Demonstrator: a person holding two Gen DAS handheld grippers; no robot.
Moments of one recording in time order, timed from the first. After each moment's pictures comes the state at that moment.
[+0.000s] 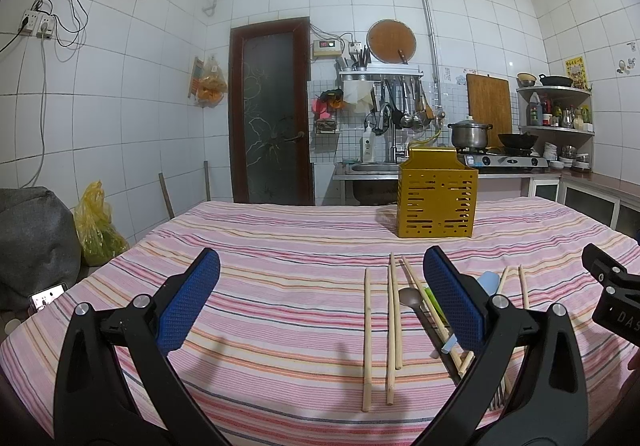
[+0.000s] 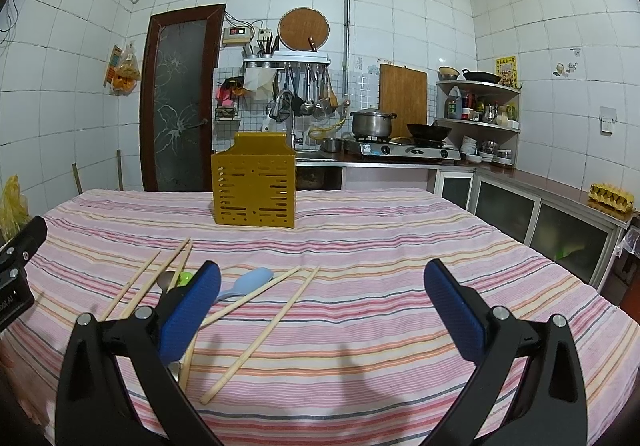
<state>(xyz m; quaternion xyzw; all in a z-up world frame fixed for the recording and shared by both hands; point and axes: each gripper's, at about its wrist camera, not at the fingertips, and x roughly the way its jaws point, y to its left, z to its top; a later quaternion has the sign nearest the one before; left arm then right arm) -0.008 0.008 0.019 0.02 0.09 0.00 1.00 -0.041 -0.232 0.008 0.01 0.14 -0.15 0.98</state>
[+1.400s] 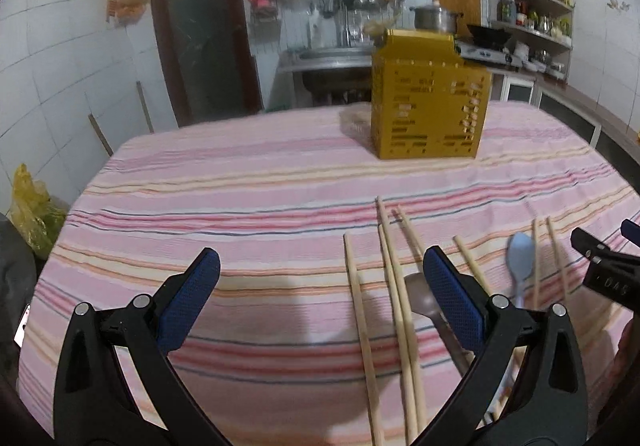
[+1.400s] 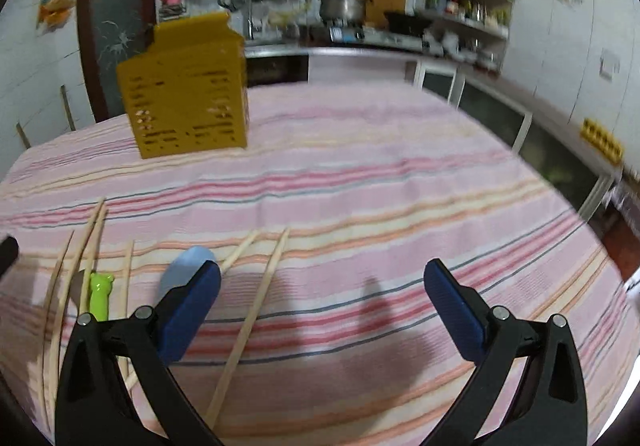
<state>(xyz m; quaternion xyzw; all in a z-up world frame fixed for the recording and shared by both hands) 0.171 -0.019 -0.005 0.08 0.33 -0.09 0.94 0.099 -0.268 -0.025 0.07 0.36 -0.22 0.91</state>
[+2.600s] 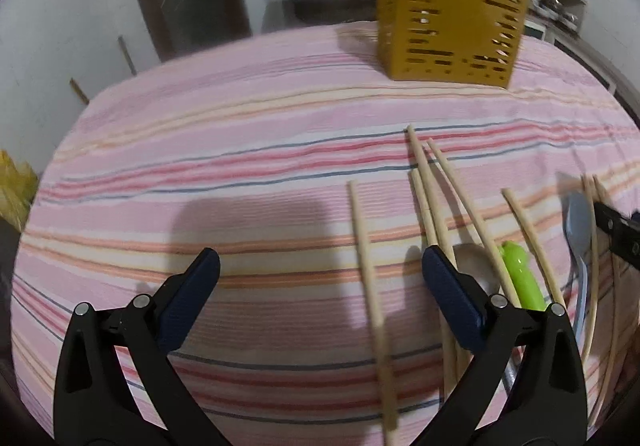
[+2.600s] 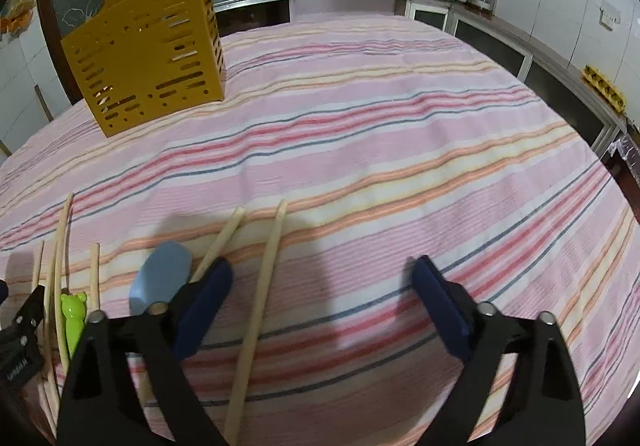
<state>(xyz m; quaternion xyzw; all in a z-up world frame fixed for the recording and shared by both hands) 0.222 -0.045 -0.057 0.10 0.44 -0.09 0.89 0.143 -0.276 -0.056 0.12 0.43 -0.24 0.86</state>
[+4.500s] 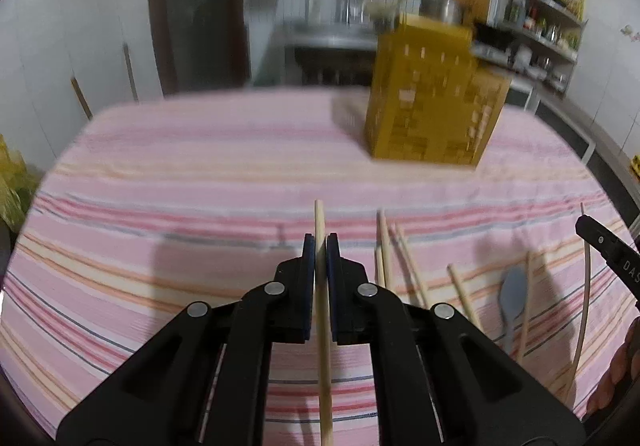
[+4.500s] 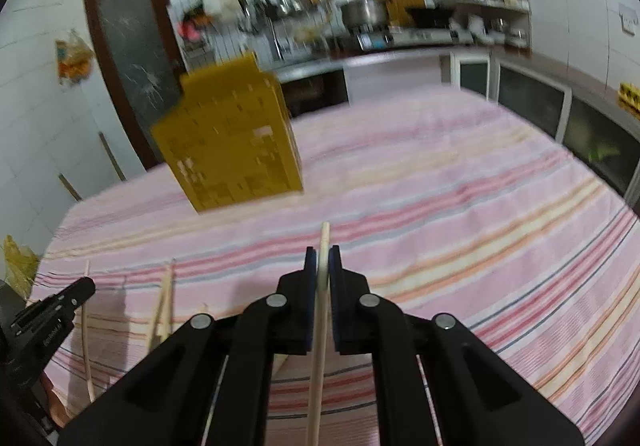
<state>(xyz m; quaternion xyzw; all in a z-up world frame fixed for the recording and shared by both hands) 0.202 -0.024 0.003 0.02 0.35 -0.11 0.93 0.119 -0.269 0.009 0.15 0.29 -0.13 0.93</state>
